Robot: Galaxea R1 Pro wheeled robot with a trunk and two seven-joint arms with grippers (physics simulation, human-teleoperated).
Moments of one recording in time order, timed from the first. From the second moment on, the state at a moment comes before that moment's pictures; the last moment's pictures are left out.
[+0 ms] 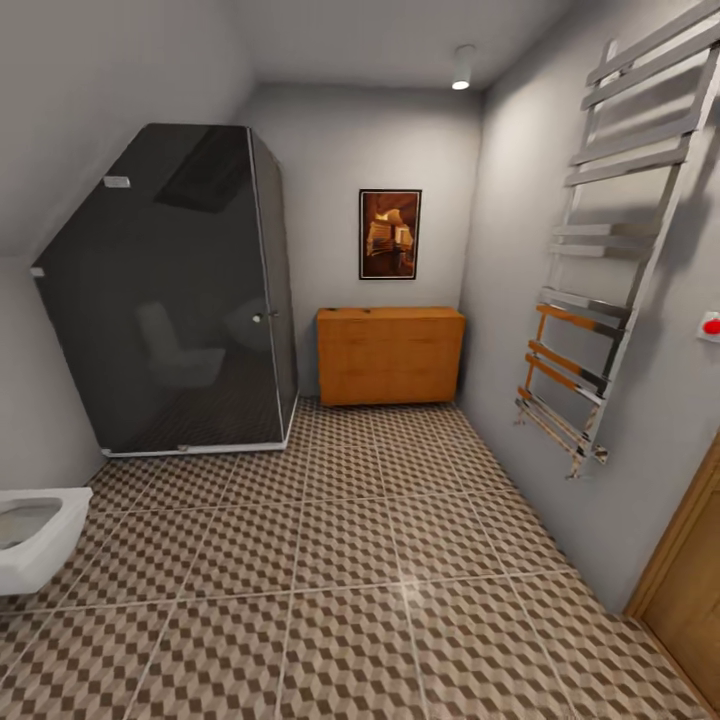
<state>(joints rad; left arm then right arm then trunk) -0.24 -0.02 -0.29 -0.02 0.44 0.00 0.16 -0.17 -0.08 0.11 0.03 -0.02 -0.14 -0.04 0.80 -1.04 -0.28</state>
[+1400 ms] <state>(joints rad) -0.24 -0.02 -0.29 -0.02 0.45 0.01 0.17 -0.17 -0.08 0.11 0.03 -0.01 -0.14 -0.04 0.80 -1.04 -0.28</state>
